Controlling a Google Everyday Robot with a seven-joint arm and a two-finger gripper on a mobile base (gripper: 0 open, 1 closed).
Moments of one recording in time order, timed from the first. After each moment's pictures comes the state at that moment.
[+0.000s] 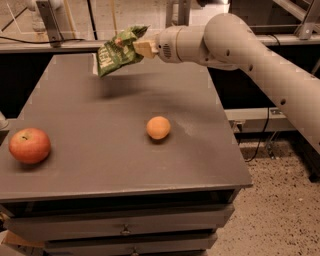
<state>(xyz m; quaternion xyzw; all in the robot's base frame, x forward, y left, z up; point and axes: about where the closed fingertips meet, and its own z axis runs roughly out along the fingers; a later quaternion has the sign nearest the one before) 0.736 0.039 0.949 -0.37 0.70 0.27 0.55</state>
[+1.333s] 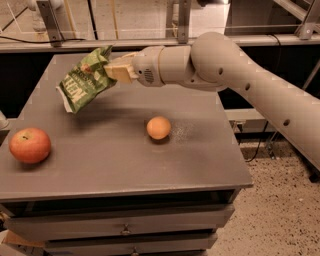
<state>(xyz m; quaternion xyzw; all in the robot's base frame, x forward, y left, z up) 0.633 0.108 0.939 -0.45 0.64 0.34 0.53</state>
